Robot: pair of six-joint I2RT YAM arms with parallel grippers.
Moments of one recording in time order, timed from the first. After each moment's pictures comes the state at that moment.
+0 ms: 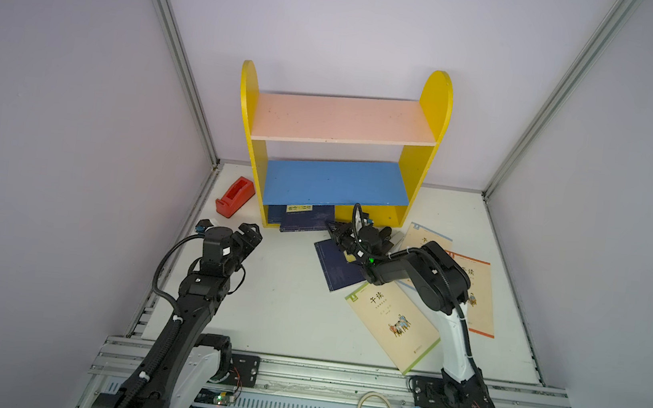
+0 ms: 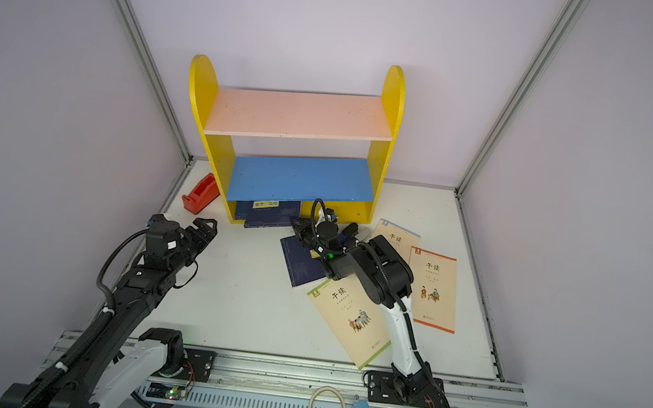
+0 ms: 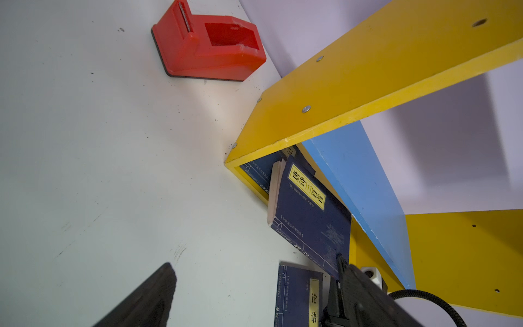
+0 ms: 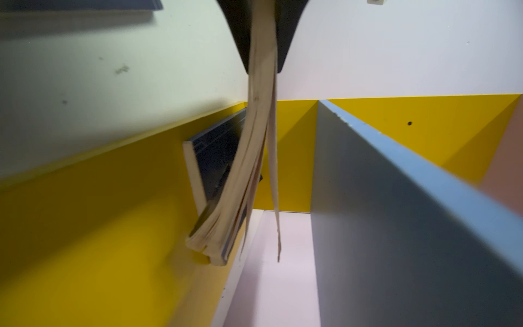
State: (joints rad) left arm -0.01 0.83 0.51 -0.11 0.01 -0.95; right arm 0.62 2.27 1.11 1.02 -0.23 1.48
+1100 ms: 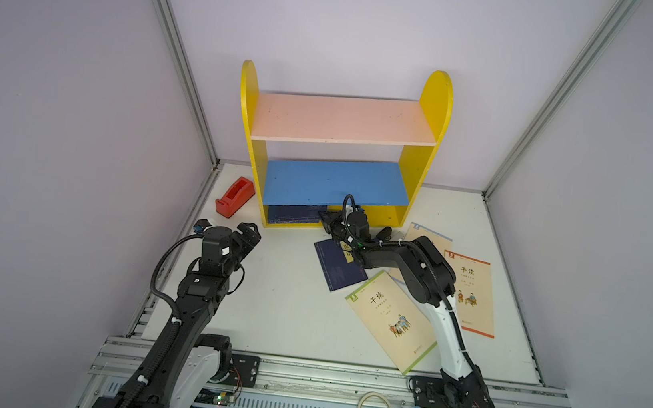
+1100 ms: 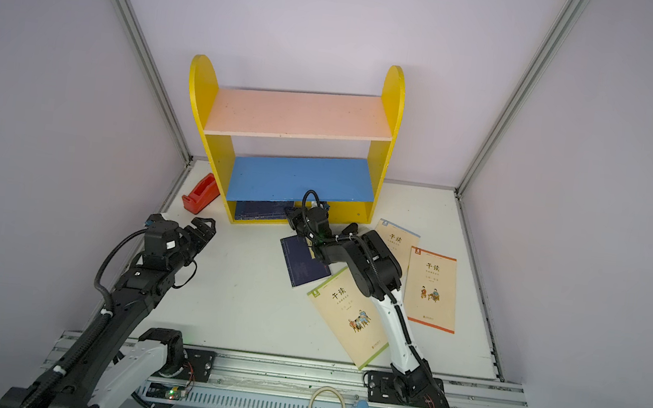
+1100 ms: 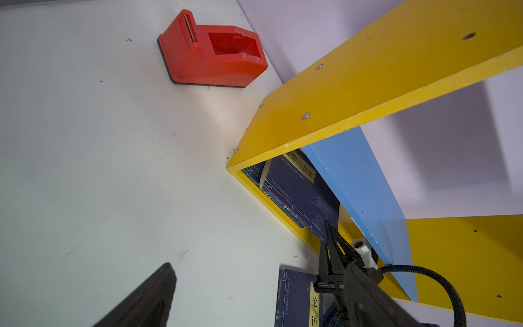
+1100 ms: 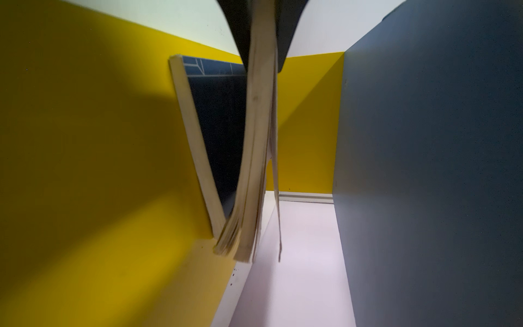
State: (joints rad) left arm -0.01 0.82 0.52 -0.13 -0.01 -0.95; right arm 0.62 2.40 1.42 0.81 -0.23 1.44
